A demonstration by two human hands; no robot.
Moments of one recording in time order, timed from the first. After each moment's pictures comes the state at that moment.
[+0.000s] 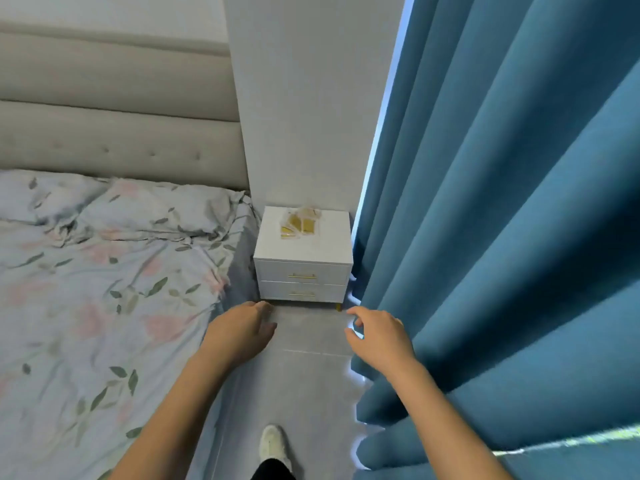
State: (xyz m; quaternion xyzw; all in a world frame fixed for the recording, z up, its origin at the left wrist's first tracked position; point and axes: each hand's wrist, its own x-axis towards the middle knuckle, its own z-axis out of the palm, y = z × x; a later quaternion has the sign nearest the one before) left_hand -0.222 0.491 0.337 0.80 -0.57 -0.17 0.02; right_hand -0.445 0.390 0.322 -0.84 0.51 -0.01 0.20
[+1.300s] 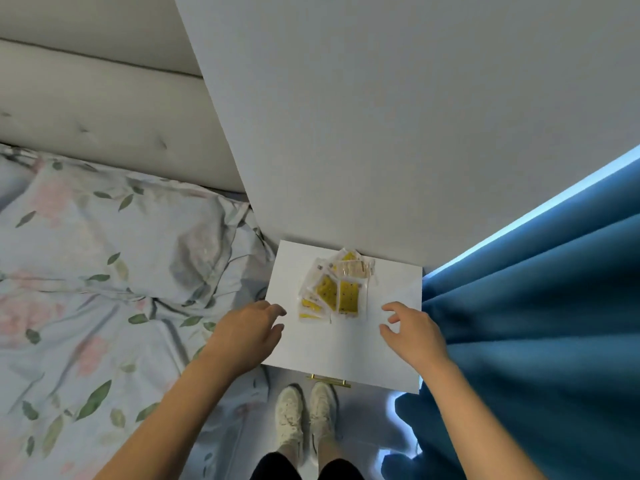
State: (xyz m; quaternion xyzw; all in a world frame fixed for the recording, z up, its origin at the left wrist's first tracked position) left_hand 0.123 -0.045 0.173 0.80 -0.54 -0.26 -0.02; right_hand -0.114 -0.204 0.146 -0.79 0.52 0.13 0.29
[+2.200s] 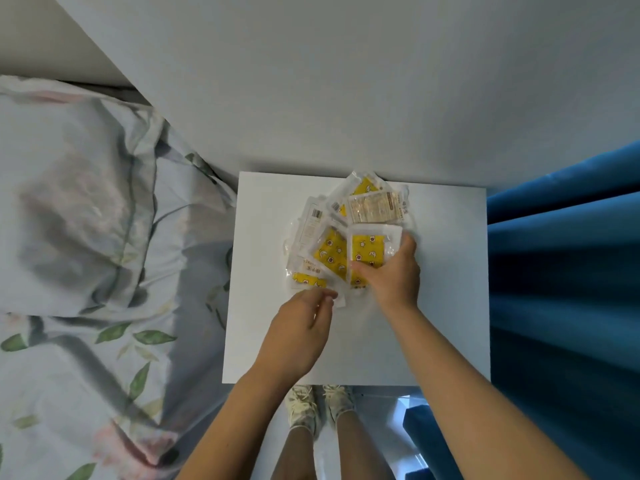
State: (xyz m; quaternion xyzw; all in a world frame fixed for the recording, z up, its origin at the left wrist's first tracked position) left_hand 0.096 -0.119 -0.079 0.76 -0.38 -0.48 0.21; right_hand -0.023 -0.240 -0.144 -0.58 0.71 -0.09 0.39
